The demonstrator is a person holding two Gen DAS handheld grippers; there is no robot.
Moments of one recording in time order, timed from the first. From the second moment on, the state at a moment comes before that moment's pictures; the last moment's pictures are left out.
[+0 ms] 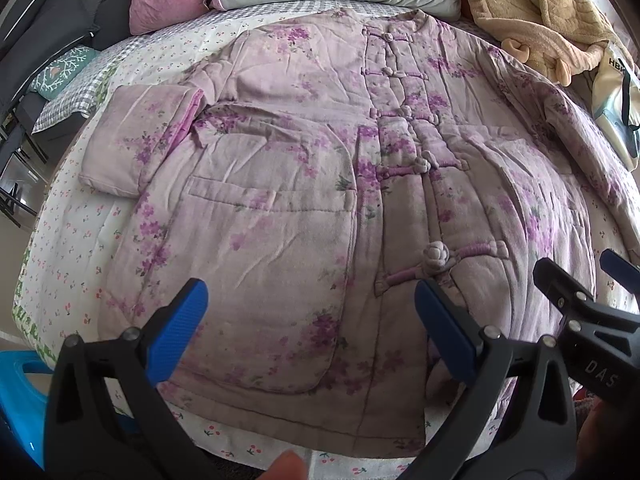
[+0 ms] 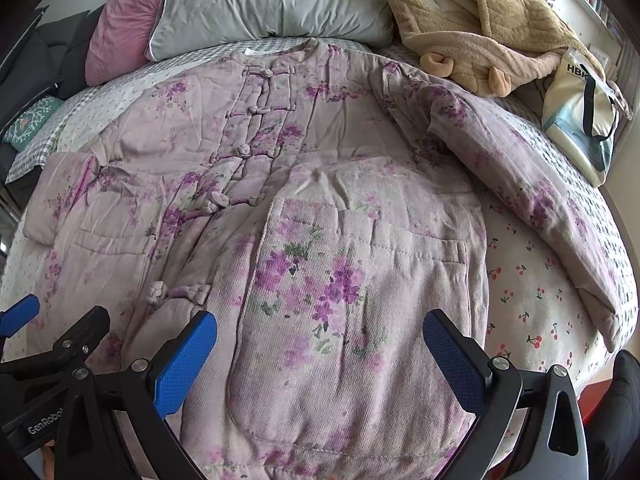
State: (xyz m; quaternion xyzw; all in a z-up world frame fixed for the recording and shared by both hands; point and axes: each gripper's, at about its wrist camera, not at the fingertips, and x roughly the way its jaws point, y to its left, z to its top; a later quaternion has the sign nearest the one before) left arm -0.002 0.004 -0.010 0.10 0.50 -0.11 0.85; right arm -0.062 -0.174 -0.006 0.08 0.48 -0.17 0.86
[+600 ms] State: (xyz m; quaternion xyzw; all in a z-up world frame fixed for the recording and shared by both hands) left arm -0.002 0.004 -0.009 0.10 0.50 -0.11 0.85; right arm -0.063 -0.174 -0.007 0.08 0.48 -0.17 0.86
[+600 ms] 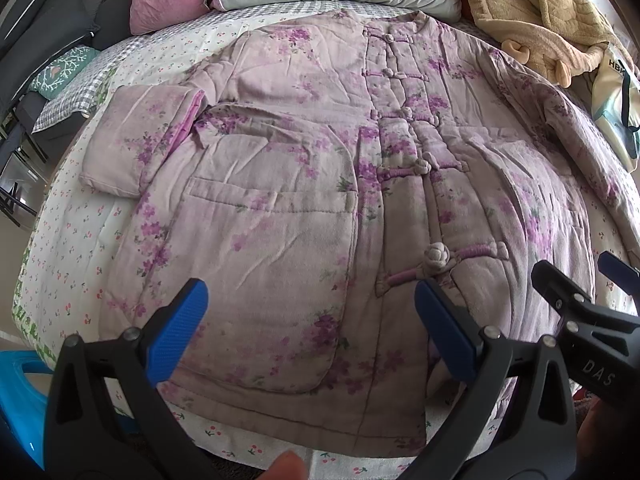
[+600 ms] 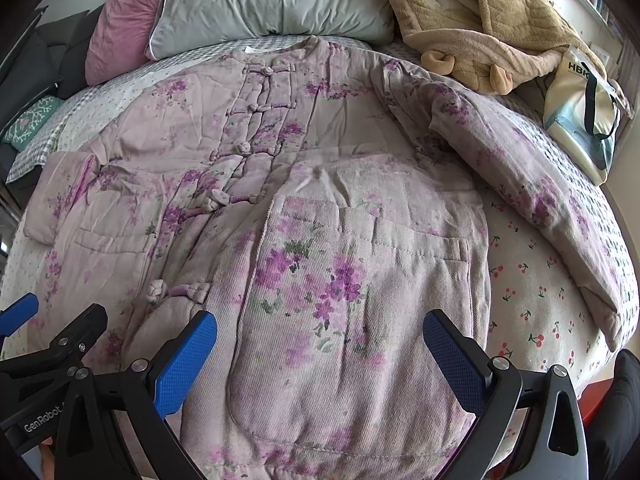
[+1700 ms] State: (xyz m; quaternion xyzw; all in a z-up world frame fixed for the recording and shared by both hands) left arm 0.002 0.023 -0.006 0.08 0.49 -0.11 0.86; right arm -0.066 -0.181 -0.005 0.09 0.48 -0.16 0.86
